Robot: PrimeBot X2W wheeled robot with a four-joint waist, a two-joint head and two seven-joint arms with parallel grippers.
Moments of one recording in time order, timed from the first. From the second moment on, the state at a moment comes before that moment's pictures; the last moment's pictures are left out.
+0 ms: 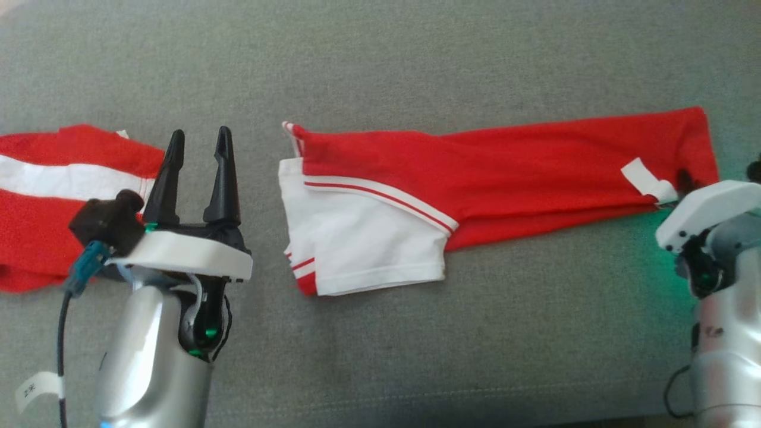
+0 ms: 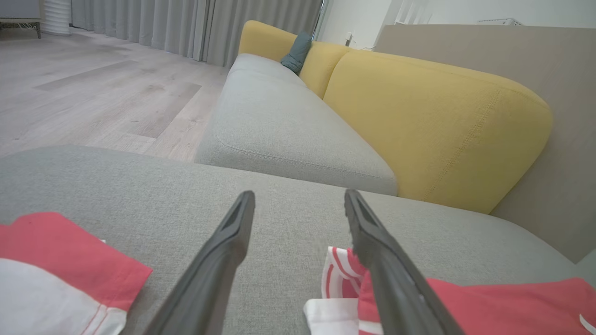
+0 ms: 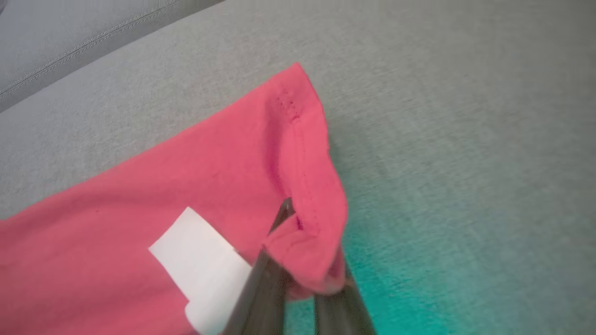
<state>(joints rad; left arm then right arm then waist) -0.32 0.04 -0.12 0.26 -0.35 -0.08 -0.25 -0.56 -0.08 -0.41 0.70 0.07 0.13 0.29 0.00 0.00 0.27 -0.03</state>
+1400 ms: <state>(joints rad) -0.16 0.04 -0.12 0.28 -0.38 -0.07 -0.25 -0.38 -0.05 0.18 0.45 0.61 0.13 0.19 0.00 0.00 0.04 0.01</state>
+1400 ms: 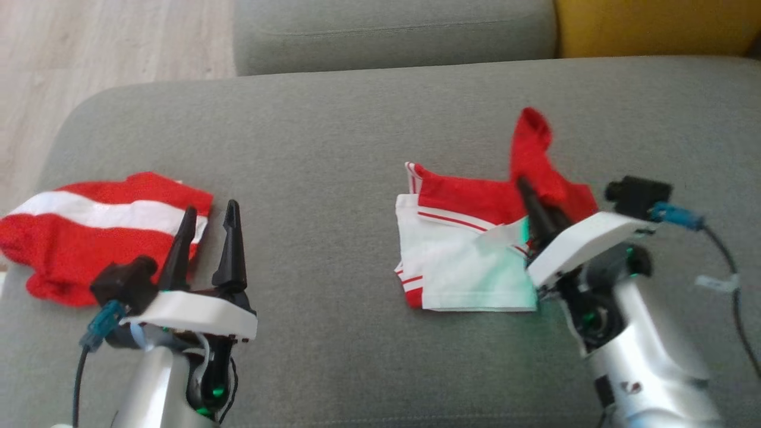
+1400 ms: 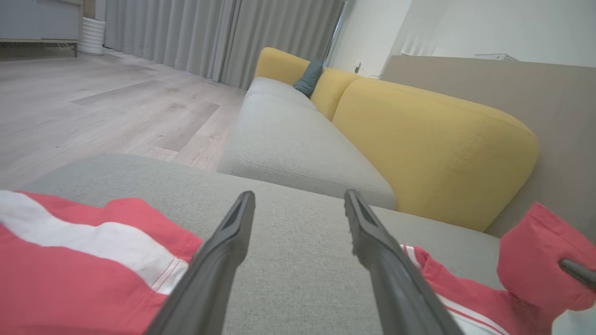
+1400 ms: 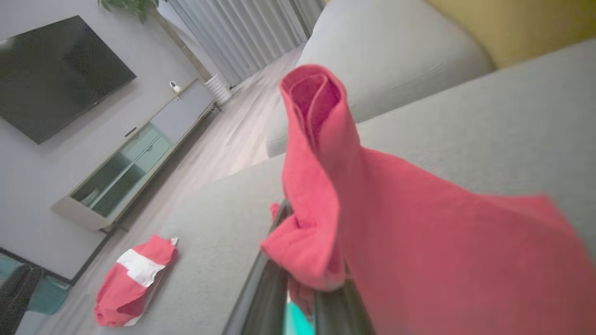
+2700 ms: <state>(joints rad) -0.16 0.04 -0.15 0.23 -0.41 -0.04 -0.25 -0.69 -0.08 0.60 0.90 0.72 0.13 -0.25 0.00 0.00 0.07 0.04</state>
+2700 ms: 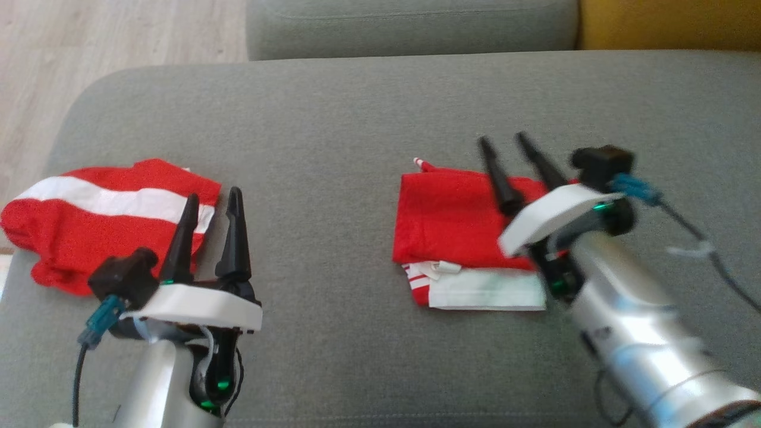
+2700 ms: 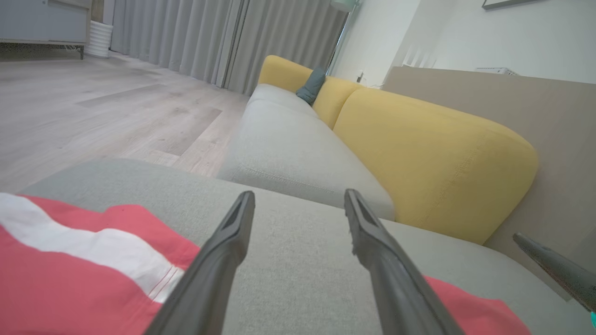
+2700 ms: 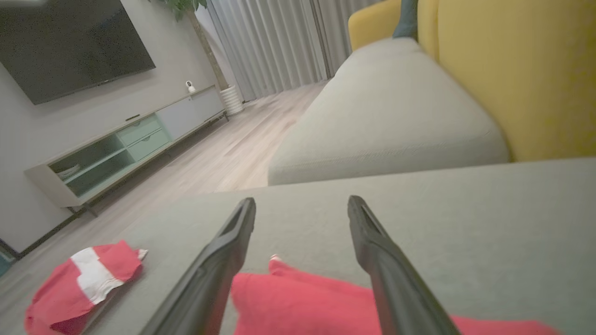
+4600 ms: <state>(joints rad) -0.15 0.04 -0.19 0.12 -0.36 -0.04 -0.25 -0.36 -0.05 0.02 0.70 0.36 0.13 -0.17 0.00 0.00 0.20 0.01</state>
